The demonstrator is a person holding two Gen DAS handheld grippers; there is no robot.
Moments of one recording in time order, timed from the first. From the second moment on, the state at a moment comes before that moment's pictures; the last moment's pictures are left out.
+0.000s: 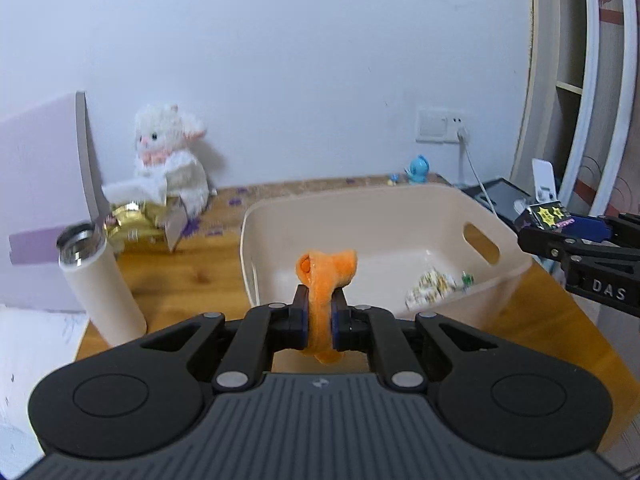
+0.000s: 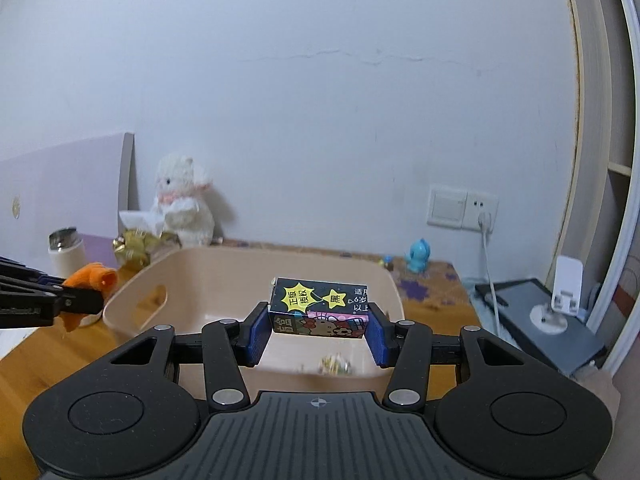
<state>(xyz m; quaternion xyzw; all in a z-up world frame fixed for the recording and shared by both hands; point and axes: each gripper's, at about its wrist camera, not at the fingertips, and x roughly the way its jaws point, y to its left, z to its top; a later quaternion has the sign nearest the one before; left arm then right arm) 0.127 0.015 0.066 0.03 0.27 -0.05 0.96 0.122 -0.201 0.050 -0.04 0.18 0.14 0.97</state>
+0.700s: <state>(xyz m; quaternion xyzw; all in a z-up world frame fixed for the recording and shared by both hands) 0.241 -0.017 0.009 0.05 0.36 -0.03 0.93 0.204 -0.177 0.013 -0.06 0.26 0.12 0.96</state>
